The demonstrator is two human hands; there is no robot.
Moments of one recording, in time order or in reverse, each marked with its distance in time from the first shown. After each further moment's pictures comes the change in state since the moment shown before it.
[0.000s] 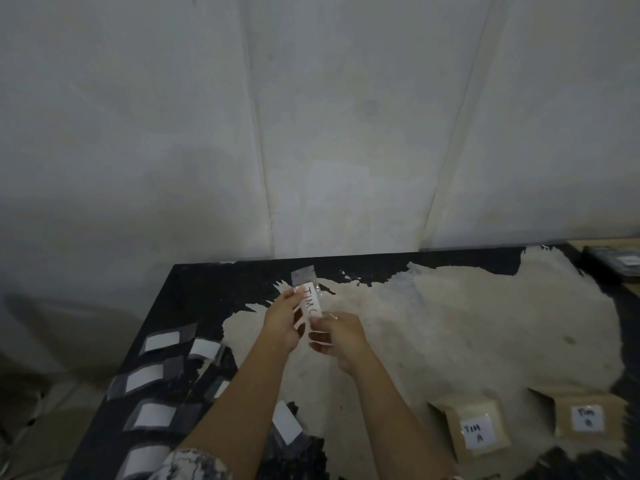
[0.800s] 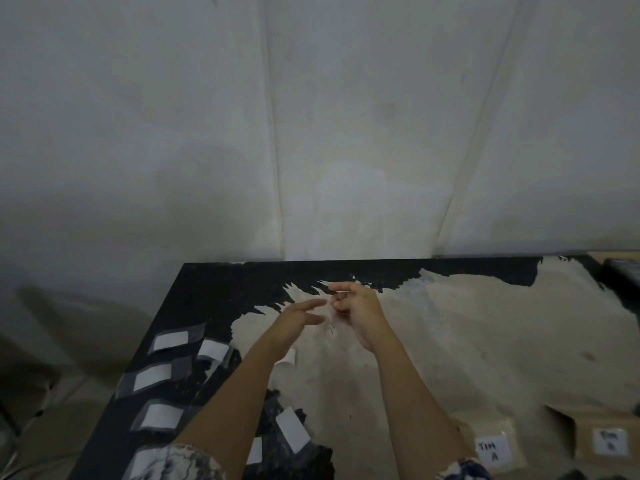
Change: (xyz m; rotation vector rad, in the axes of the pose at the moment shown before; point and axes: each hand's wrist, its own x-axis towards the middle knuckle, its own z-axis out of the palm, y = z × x) left_hand 0.015 0.006 -0.026 0.810 -0.267 0.179; right_hand 0.021 -0.040 -0.005 -0.099 -0.070 -0.220
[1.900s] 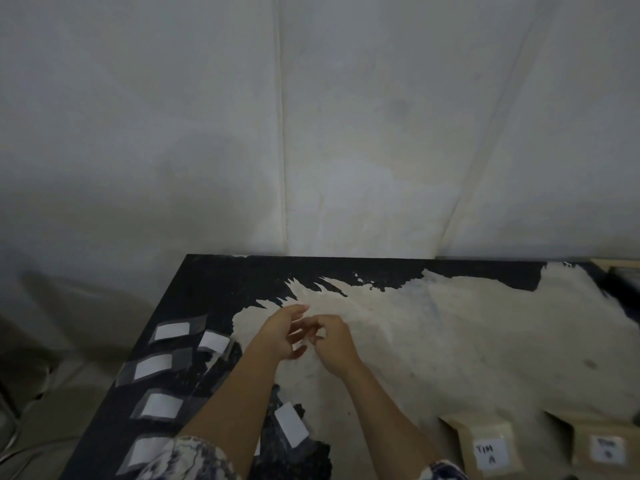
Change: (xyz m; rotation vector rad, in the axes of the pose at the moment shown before) left_hand 0.005 -0.013 -0.002 -0.664 0.156 -0.432; right_hand -0.009 0.061 0.032 -0.668 -0.061 -0.270
